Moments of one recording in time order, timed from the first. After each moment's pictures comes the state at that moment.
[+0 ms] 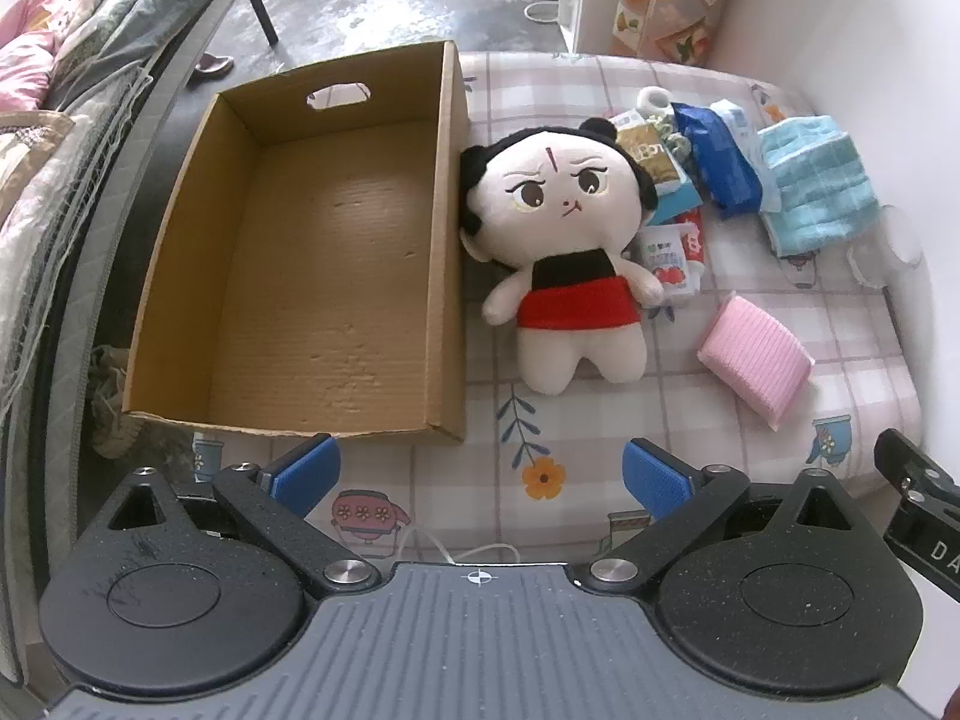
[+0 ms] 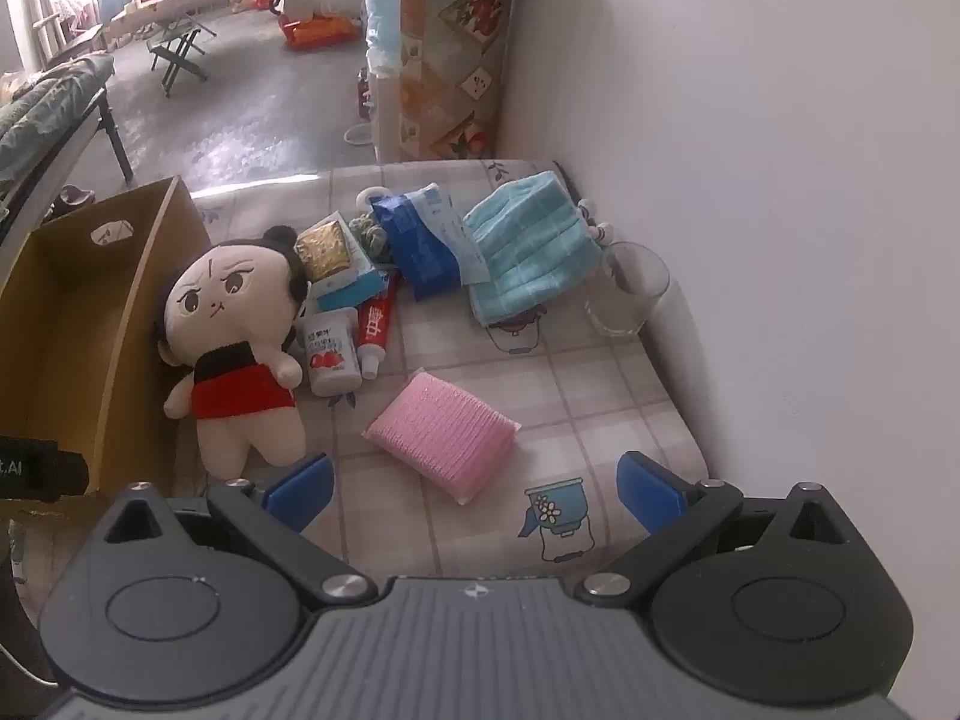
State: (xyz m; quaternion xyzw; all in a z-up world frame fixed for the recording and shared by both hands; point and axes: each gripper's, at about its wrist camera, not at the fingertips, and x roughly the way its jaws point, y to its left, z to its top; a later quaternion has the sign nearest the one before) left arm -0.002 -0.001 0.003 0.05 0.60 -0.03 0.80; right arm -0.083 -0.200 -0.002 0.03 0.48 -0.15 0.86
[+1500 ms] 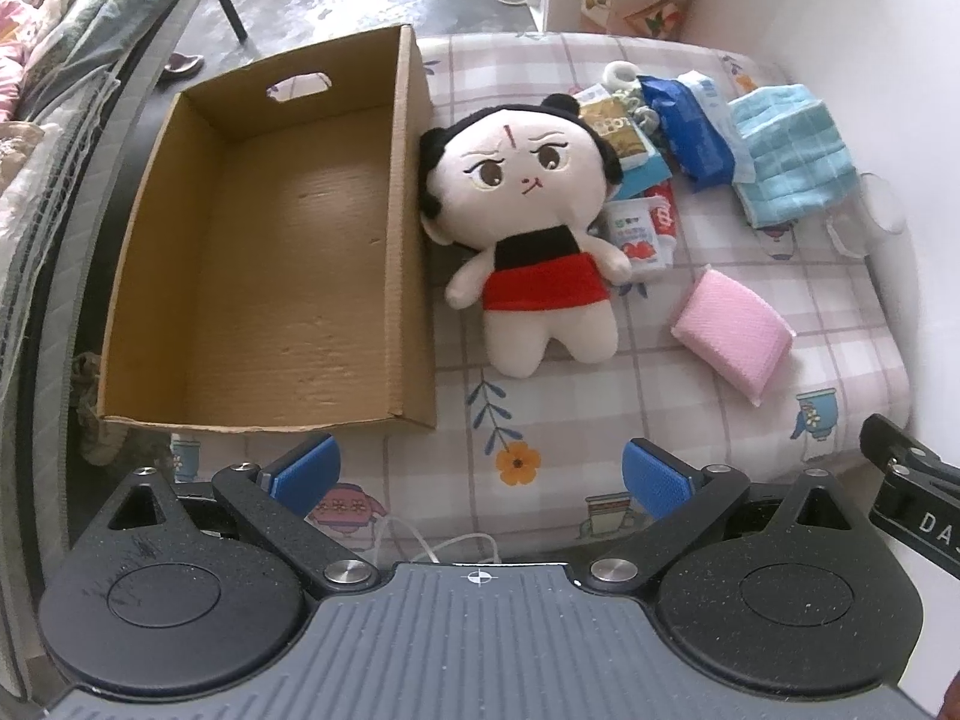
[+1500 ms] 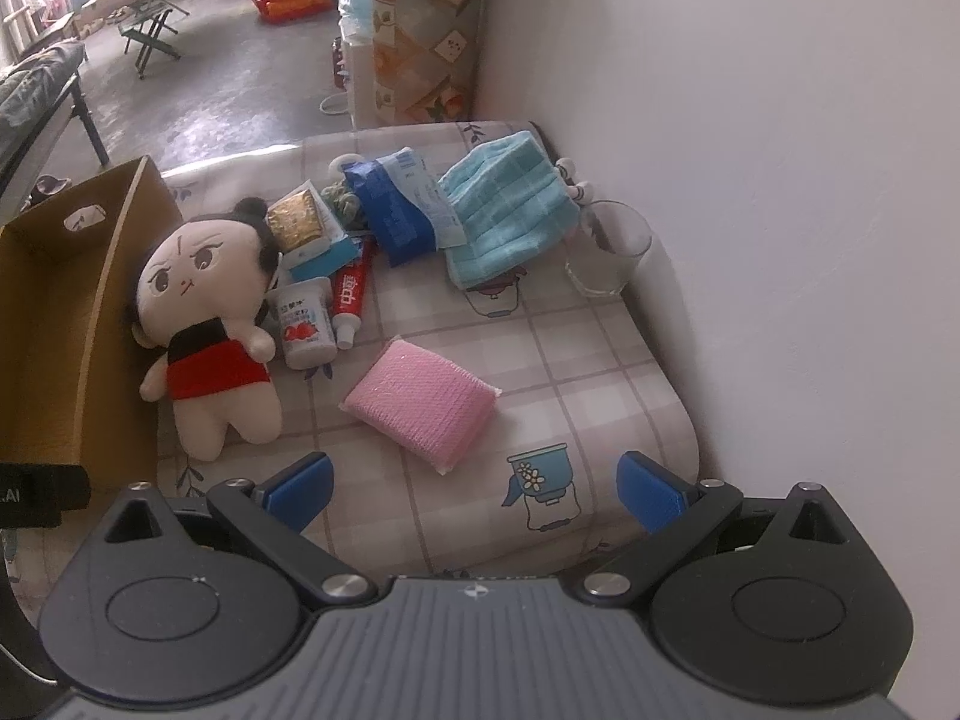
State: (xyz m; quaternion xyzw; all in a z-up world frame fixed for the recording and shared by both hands) left arm -0.004 -0.018 -0.007 0.07 0.61 -0.05 0.79; right arm -0.080 -0.212 -0.010 0.05 0.51 -0.17 0.84
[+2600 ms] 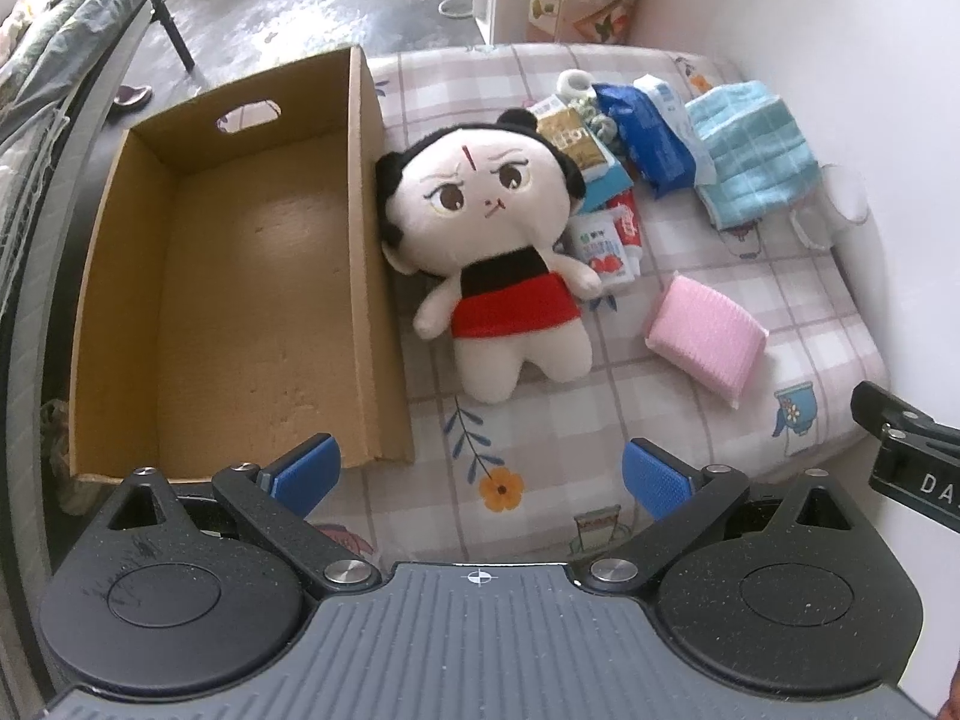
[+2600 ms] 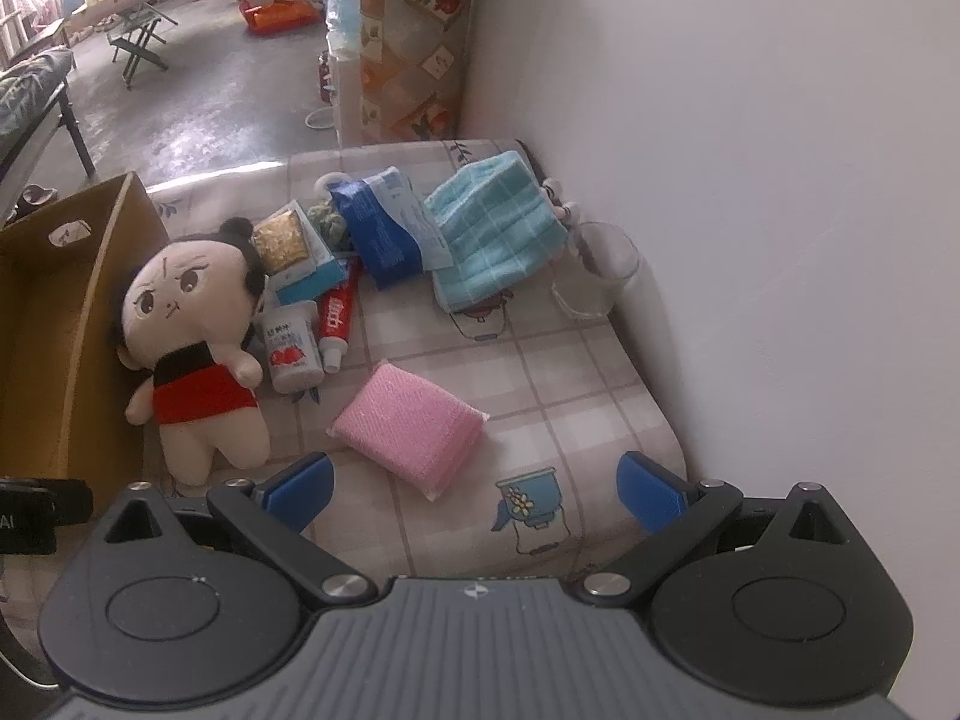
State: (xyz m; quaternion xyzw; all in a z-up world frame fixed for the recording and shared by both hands) left arm 0.008 -0.018 -0.011 0.07 0.60 -0.10 0.79; right arm -0.069 -0.209 -0.007 0.03 0.50 -0.19 0.85
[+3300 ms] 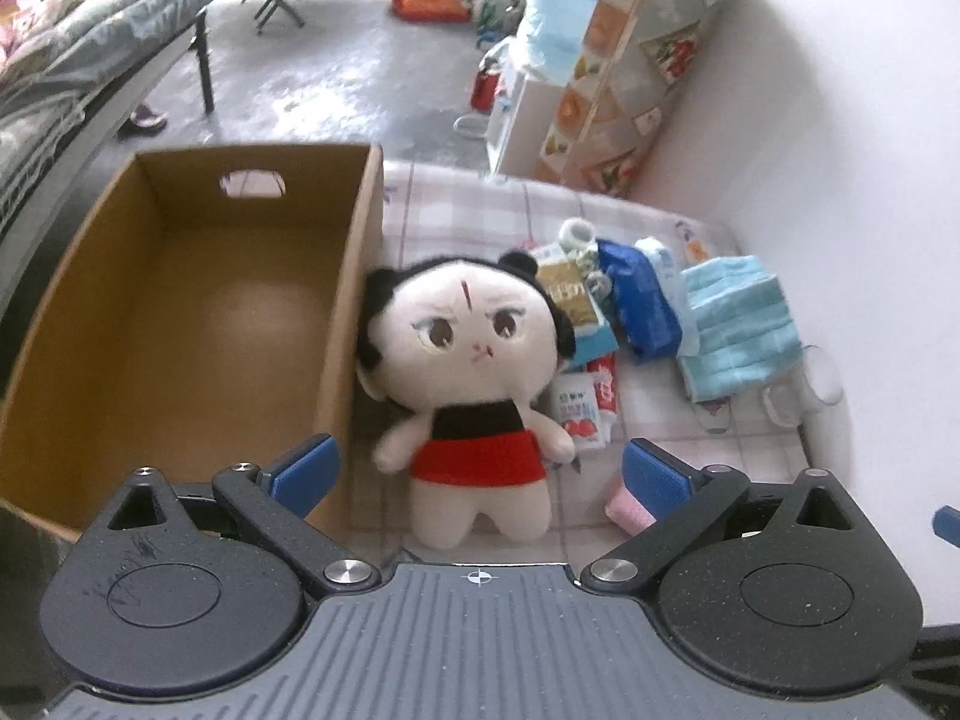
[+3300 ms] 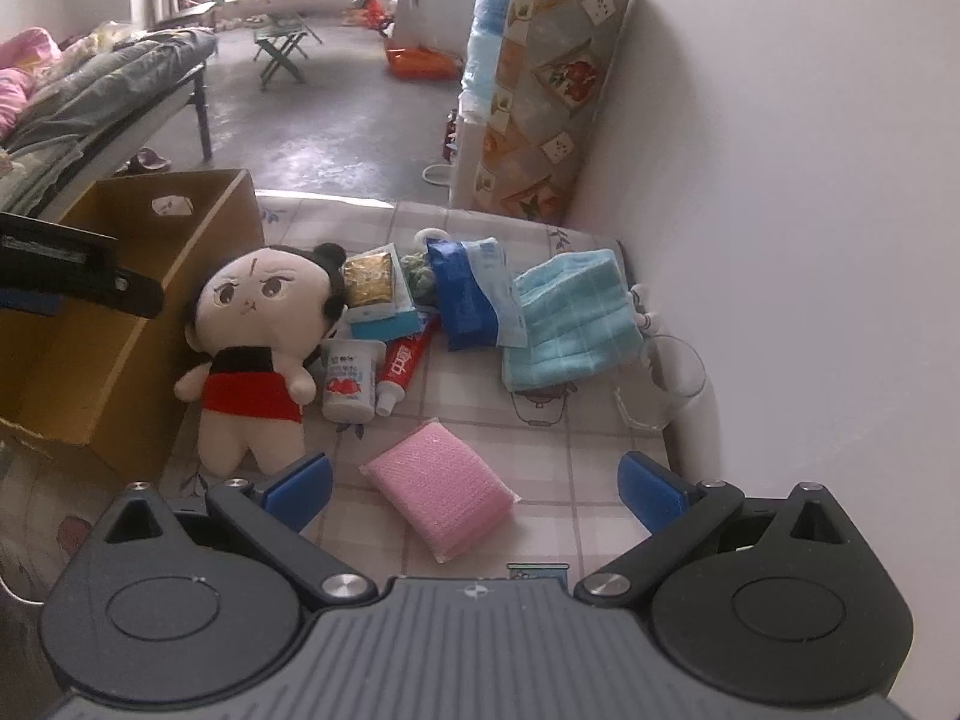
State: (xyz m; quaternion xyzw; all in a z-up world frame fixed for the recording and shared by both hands) left arm 0.033 0.001 -0.015 -0.06 0.49 -0.11 0.86; right arm -0.076 -0.219 -0.007 -0.06 0.44 -0.06 0.90
